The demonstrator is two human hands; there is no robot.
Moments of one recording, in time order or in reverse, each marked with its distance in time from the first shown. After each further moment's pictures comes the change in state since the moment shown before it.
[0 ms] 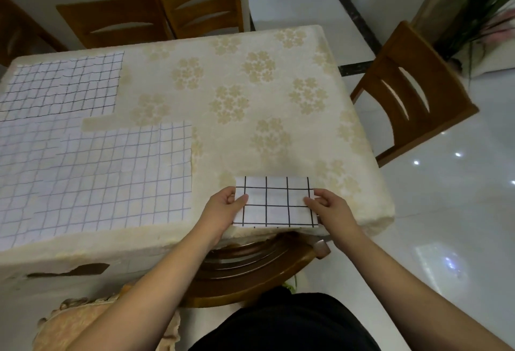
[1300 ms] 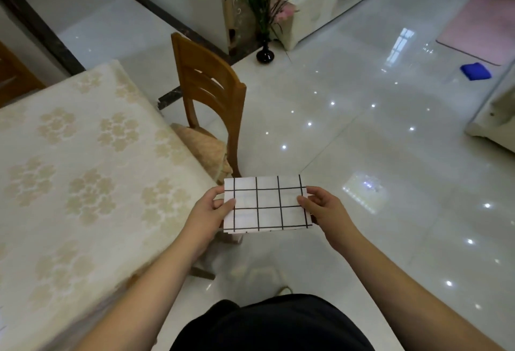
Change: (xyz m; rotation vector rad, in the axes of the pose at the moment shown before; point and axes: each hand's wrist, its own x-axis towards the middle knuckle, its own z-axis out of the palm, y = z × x) left_hand -0.084 0.094 0.344 0.075 -0.552 0.125; right_hand -0.139 0.073 -0.337 0.321 0.486 0.028
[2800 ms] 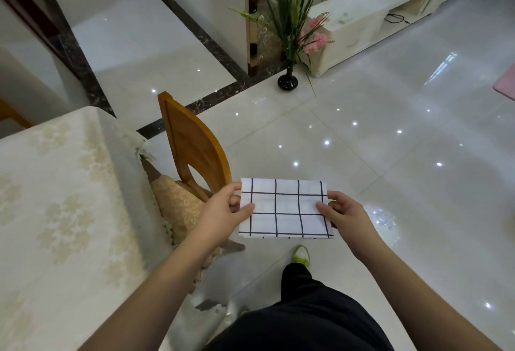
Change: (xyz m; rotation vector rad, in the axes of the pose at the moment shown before) left_hand 0.352 0.192 0.040 0.254 0.045 0.050; right_hand 0.390 -0.188 -0.035 -0.195 -0.107 -0.066
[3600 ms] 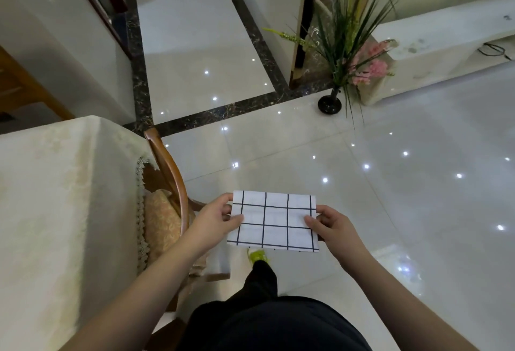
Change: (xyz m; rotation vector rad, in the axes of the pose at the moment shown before) left_hand 0.187 0.083 0.020 -0.037 0.148 -0.147; right_hand 0.251 -0.089 -0.053 -0.146 -0.359 -0.006
